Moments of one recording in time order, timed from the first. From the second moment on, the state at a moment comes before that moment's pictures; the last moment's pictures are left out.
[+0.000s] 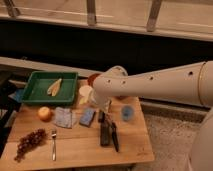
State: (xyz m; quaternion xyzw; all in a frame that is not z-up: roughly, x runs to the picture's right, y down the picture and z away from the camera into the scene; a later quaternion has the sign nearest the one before) arm -0.048 0.081 0.714 -0.27 0.08 0.77 0.57
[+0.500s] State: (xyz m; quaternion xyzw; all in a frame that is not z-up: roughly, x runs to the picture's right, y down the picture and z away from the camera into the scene) arm -0.142 0.063 0.733 -0.31 0.05 0.71 0.62
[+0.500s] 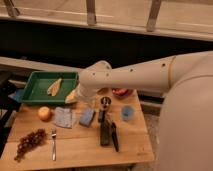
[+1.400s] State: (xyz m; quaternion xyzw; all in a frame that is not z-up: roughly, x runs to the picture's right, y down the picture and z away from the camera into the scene) arm -0.284 0.085 0.732 -0.36 0.02 0.61 0.71
